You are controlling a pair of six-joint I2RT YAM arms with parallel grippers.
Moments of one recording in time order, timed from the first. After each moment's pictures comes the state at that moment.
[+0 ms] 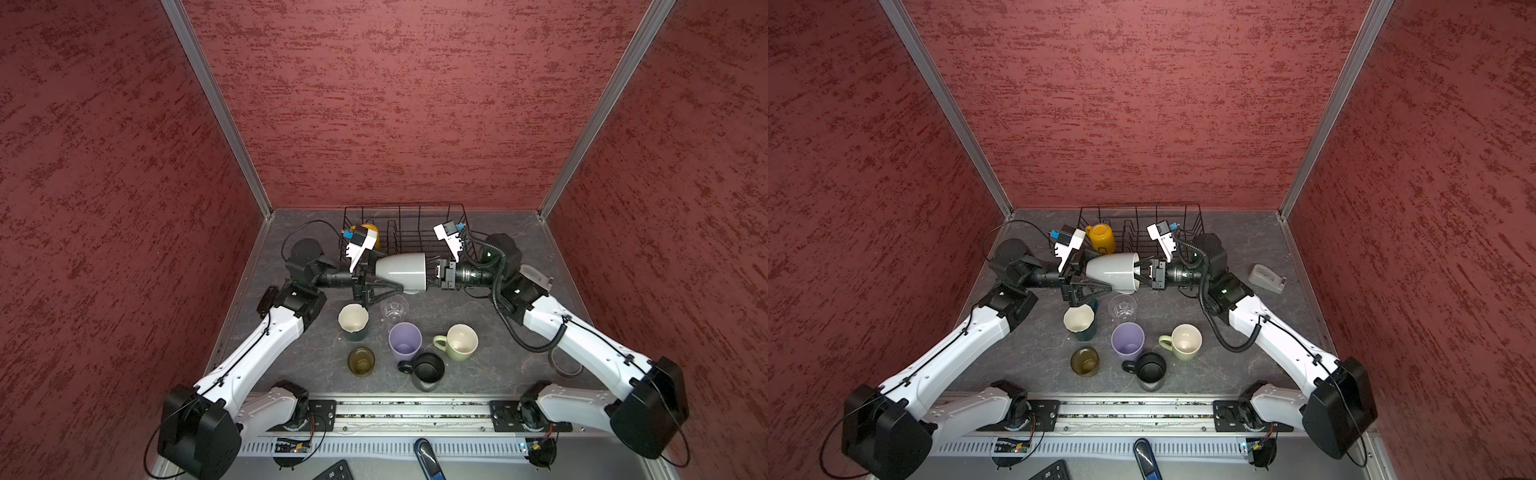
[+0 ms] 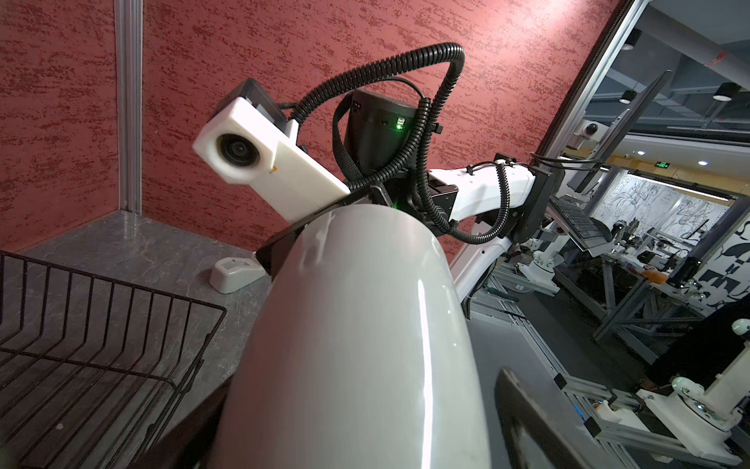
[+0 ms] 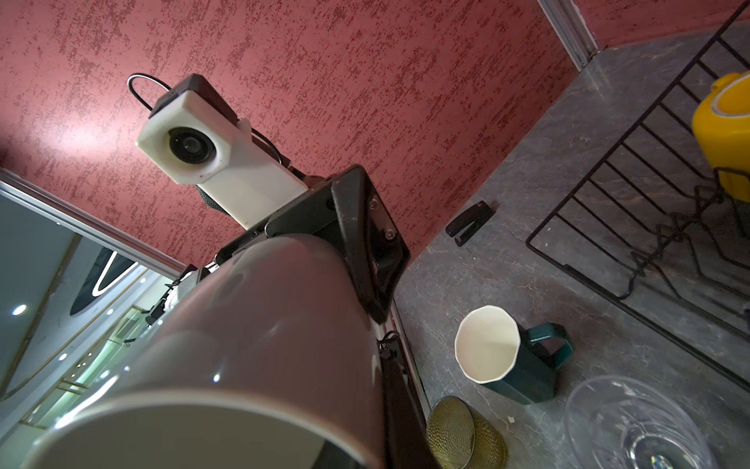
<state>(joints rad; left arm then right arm) -0.40 1.11 0.85 0.38 1.18 -0.44 0.57 1.24 0.98 0.19 -0.87 0.80</state>
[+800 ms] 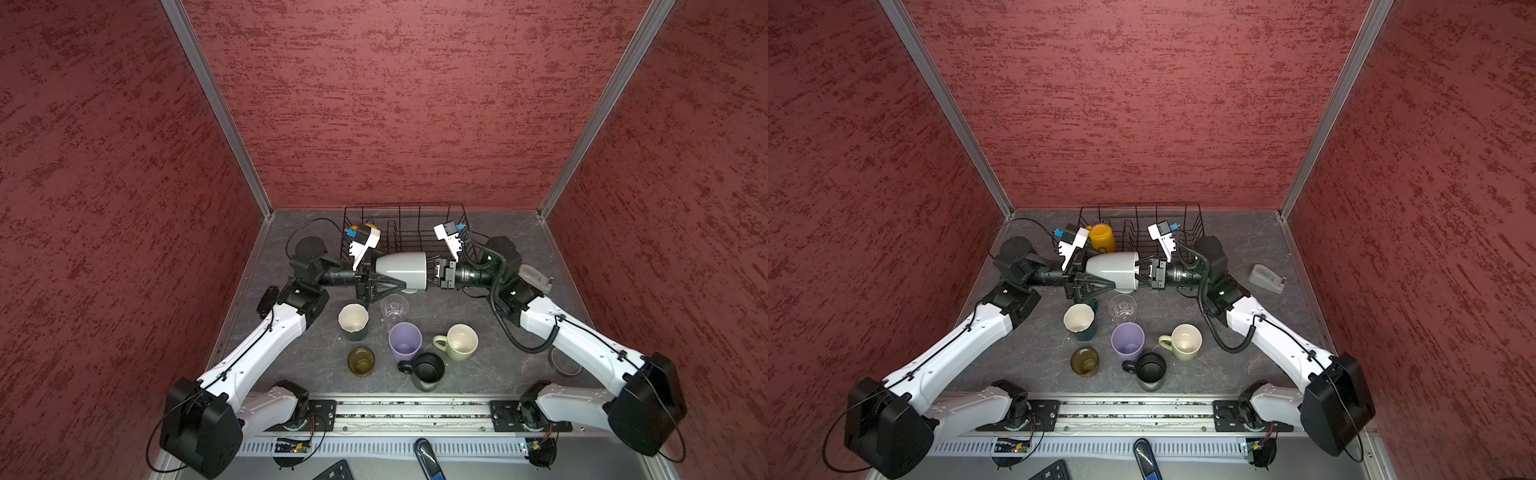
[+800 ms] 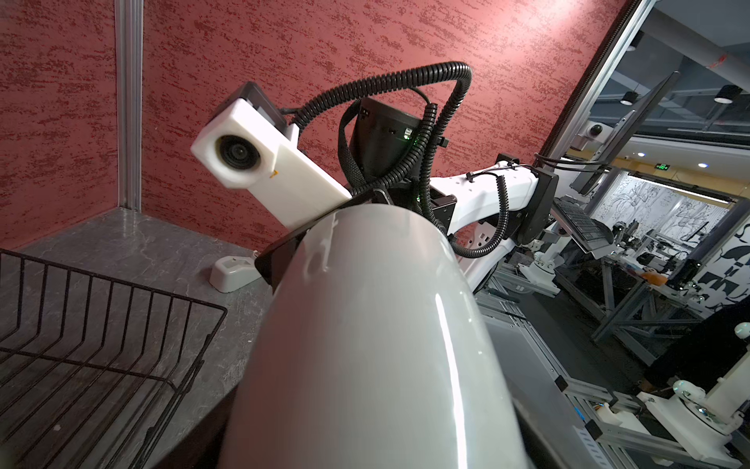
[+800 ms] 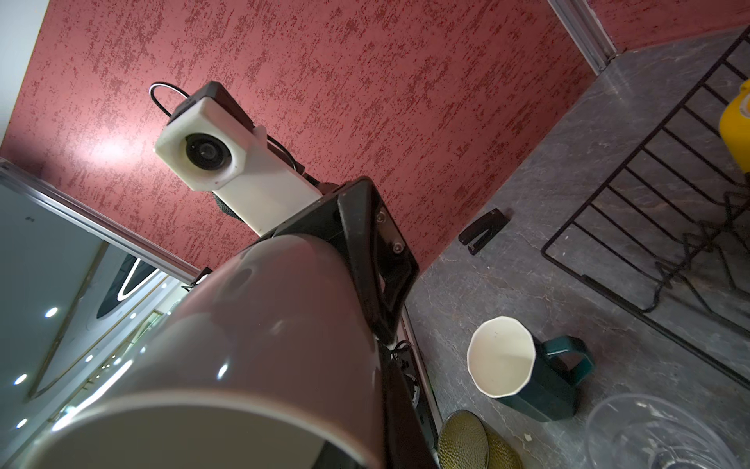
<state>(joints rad) -0.41 1.14 0.87 0.38 1.17 -0.44 0.57 1.25 0.94 0.33 -0.88 0.88</state>
